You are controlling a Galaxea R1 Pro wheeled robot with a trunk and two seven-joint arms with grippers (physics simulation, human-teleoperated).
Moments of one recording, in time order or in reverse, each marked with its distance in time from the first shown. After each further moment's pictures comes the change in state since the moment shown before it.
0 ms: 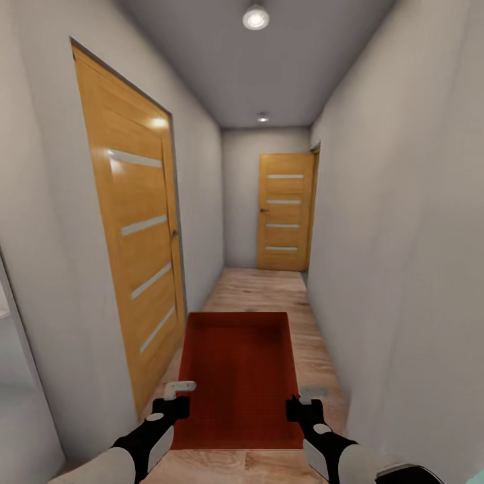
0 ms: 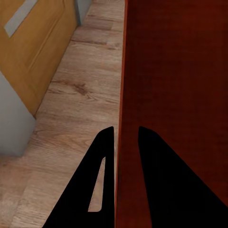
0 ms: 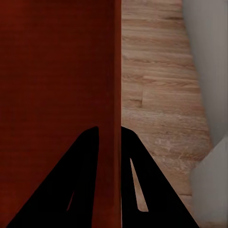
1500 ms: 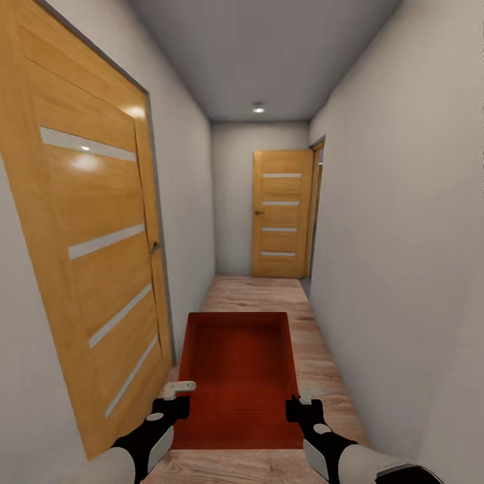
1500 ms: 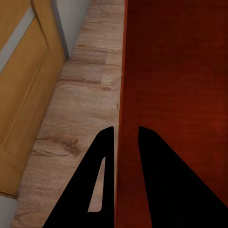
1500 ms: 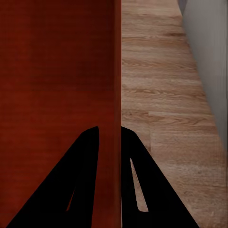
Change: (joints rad) left arm 0.000 0.000 0.000 0.000 0.000 0.000 0.000; right arm 0.000 0.000 -0.001 0.000 0.001 0.000 0.000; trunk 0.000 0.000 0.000
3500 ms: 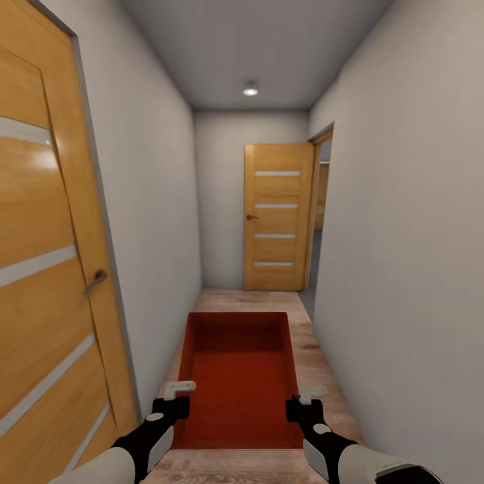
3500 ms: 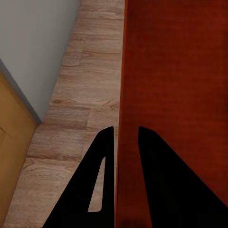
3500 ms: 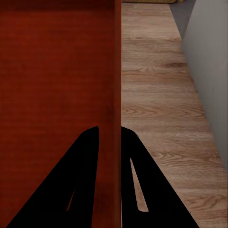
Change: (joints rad) left arm 0.000 0.000 0.000 -0.001 0.001 0.000 0.000; right arm 0.000 0.000 -0.002 0.000 0.002 0.001 -0.001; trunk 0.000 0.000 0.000
